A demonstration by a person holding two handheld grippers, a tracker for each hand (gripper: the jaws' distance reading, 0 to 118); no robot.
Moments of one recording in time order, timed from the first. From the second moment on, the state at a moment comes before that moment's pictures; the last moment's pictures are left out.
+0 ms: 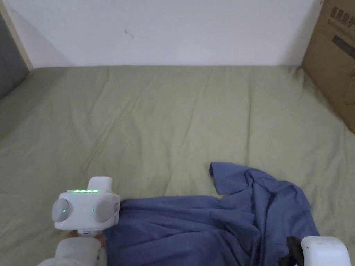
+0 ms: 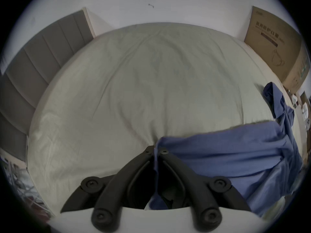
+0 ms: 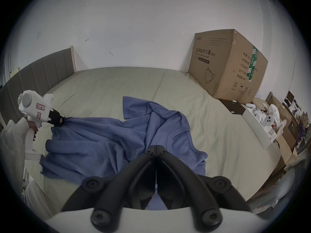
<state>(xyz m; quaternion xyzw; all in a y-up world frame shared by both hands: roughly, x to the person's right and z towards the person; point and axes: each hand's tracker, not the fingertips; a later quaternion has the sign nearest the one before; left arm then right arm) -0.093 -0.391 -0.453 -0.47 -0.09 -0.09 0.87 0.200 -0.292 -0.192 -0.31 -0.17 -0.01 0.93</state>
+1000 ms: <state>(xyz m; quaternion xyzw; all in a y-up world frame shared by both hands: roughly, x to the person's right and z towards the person) -0.103 -0.334 -0.443 -0.44 -0.13 -0.04 0.89 0.367 -0.363 -0.441 -0.49 -0.08 -0.03 0.87</state>
